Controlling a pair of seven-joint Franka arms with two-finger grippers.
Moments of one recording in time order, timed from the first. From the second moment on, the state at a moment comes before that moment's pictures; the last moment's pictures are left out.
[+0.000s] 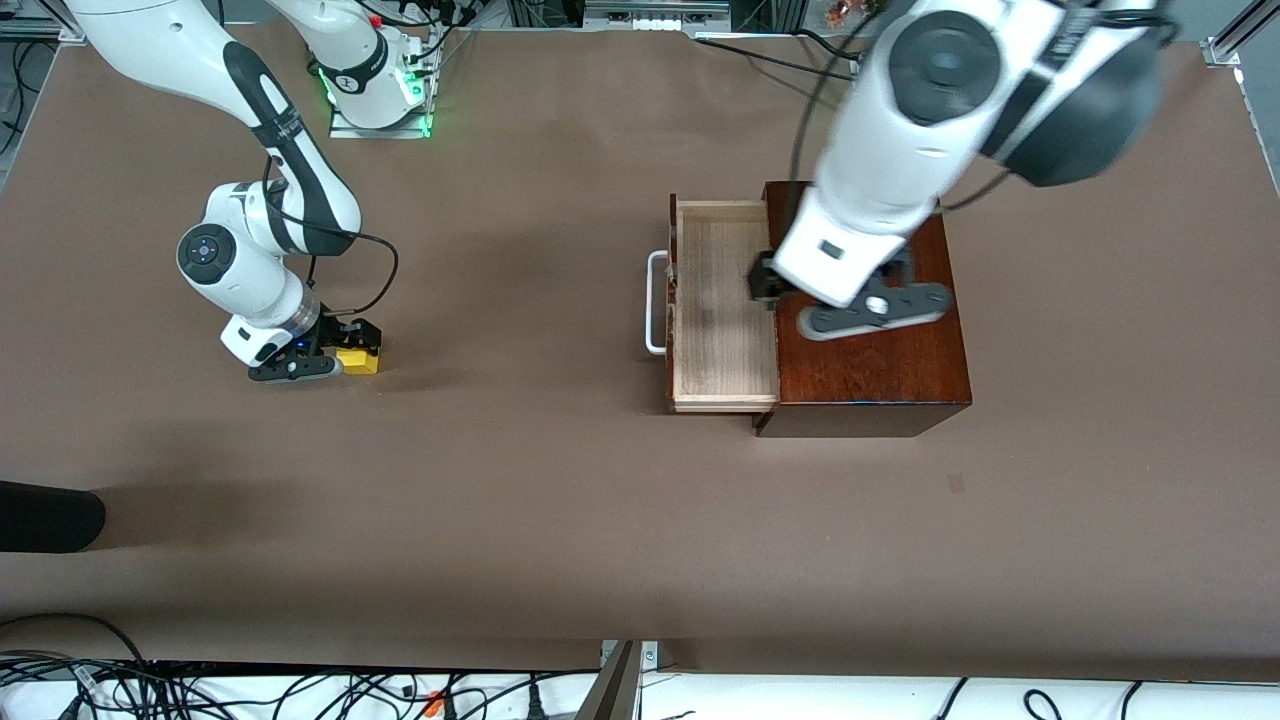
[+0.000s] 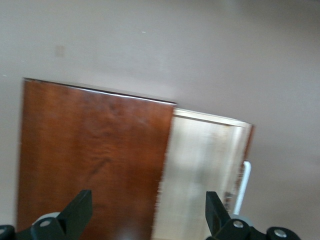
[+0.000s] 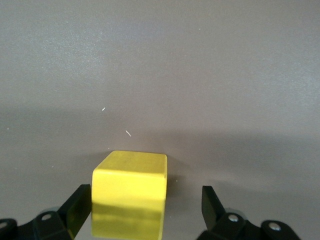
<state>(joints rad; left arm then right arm) -0.23 0.41 -0.31 -1.19 0.09 1.52 -0.70 0.00 0.37 0.06 -2.28 -0.01 2.68 -0.05</state>
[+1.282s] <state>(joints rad) -0.14 0.07 0.05 -1.52 -0.03 1.54 -0.06 0.01 0.13 0.36 -2.14 -0.02 2.31 -0.13</state>
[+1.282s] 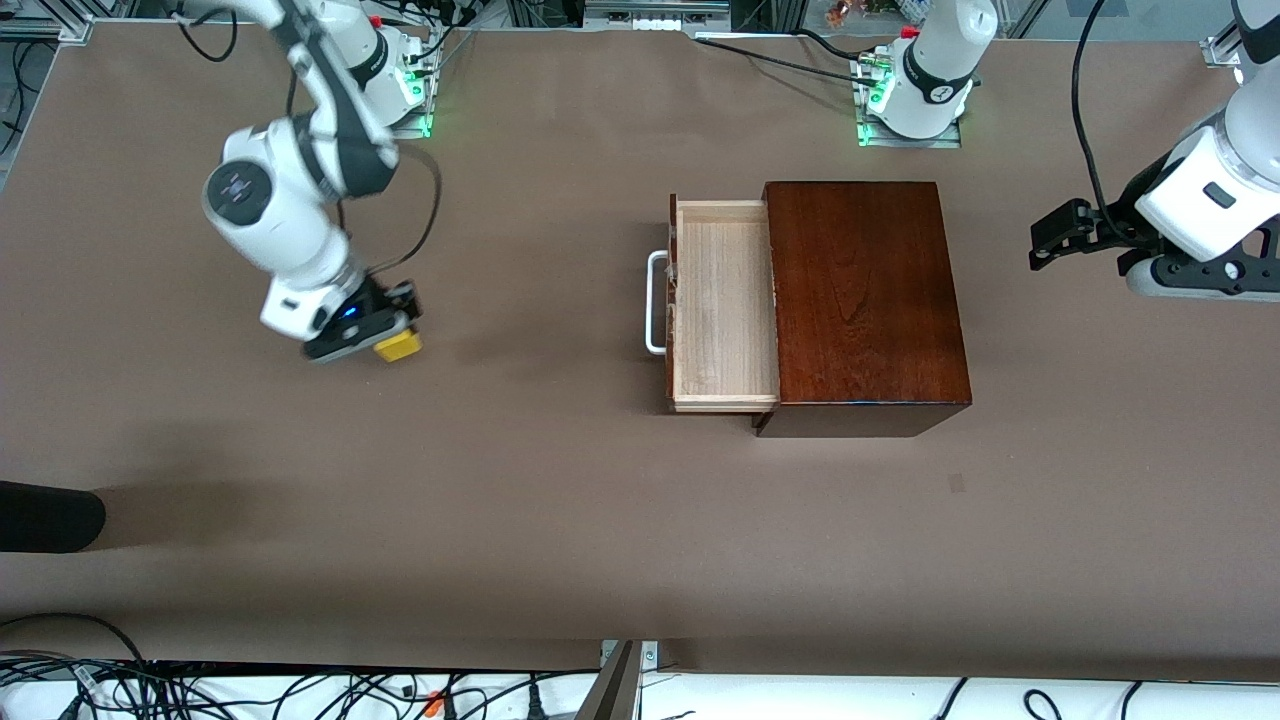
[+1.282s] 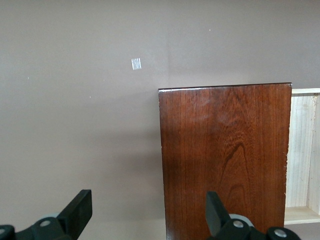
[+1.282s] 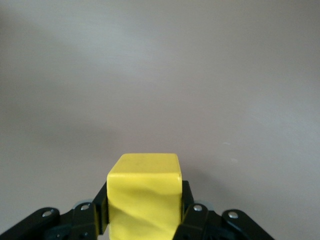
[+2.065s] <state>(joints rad) -0.14 0.05 0.06 -1.56 -0.03 1.58 -0.02 0.40 0.38 0.48 -1.51 -0.13 1.90 -0.06</state>
